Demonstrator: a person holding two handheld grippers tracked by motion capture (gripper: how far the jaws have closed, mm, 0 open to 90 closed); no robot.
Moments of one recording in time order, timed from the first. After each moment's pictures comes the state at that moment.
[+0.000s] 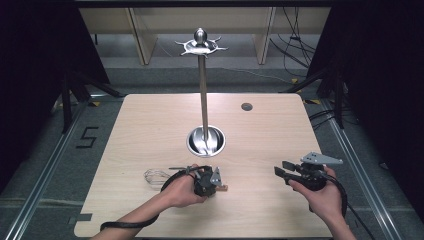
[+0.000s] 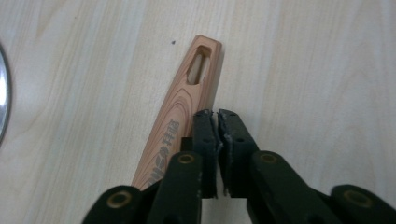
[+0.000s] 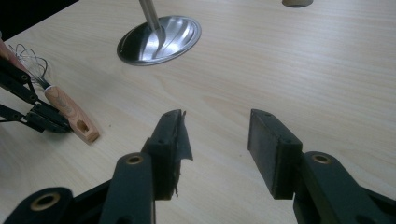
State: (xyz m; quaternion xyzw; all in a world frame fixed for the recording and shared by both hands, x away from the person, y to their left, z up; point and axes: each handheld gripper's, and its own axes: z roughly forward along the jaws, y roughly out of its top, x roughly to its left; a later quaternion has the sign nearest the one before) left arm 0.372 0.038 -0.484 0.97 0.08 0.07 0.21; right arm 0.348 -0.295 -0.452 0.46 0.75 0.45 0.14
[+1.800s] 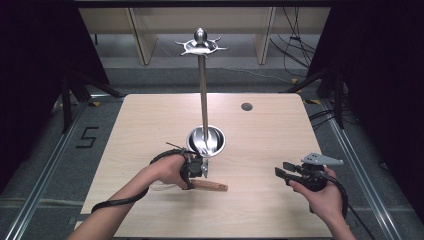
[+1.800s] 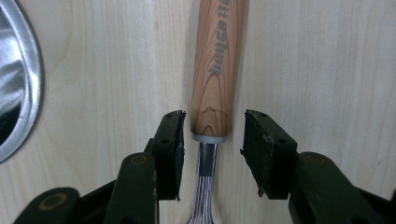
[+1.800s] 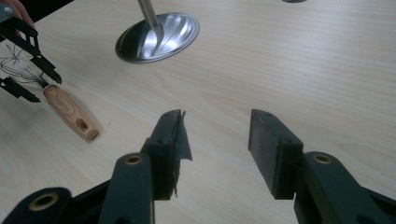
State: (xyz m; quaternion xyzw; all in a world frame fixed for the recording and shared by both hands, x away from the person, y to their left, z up) left arm 0.412 0.066 -0.463 1.00 -0.01 0.03 0.07; right arm 0.349 -0.298 -0.453 0.45 0.76 0.45 0.15
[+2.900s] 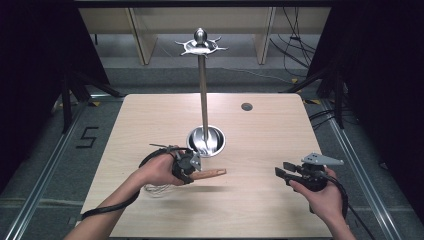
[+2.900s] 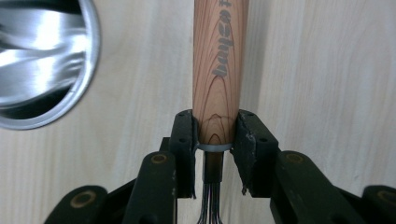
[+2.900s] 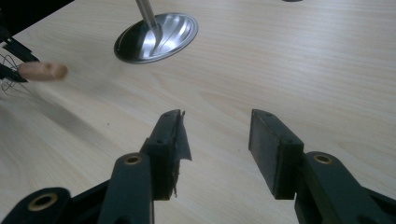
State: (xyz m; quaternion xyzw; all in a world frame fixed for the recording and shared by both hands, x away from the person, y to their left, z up) left arm 0.401 0.095 -0.437 0.98 0.08 0.07 0.17; right arm 0.347 -0.296 -0.453 0.47 0.75 0.45 0.13
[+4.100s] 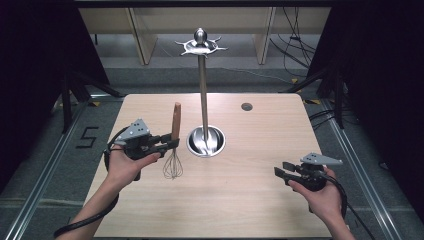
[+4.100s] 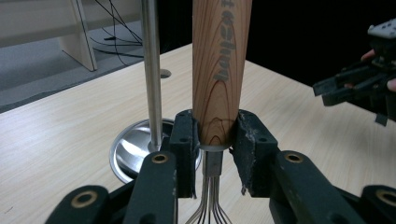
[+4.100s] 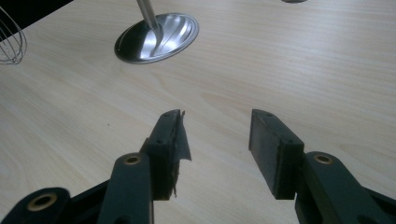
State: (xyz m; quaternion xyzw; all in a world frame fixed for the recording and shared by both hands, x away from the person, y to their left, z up) left arm 0.387 0.181 -0.375 0.76 0.30 0.14 0.56; right arm 0.349 -0.294 -0.454 0.46 0.75 0.45 0.13
